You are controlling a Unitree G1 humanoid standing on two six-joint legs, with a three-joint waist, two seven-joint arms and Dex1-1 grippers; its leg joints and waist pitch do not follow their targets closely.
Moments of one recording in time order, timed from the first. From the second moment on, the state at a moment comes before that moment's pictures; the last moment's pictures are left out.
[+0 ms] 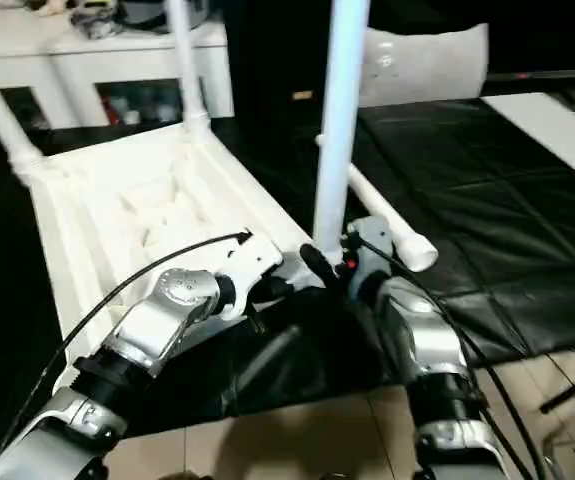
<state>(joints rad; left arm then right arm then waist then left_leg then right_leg) -0.56 0.08 -0.34 0.43 0.13 0.39 -0.74 -0.41 -0.20 -0.05 0.47 0.20 0.22 0.61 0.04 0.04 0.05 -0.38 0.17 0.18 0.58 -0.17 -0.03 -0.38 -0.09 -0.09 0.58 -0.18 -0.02</state>
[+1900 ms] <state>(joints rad) -0.53 0.13 -0.32 0.42 0.09 0.40 -0.85 -0.40 -0.25 -0.01 0.43 0.23 0.32 0.73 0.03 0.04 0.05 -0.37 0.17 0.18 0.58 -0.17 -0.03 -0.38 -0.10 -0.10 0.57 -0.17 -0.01</state>
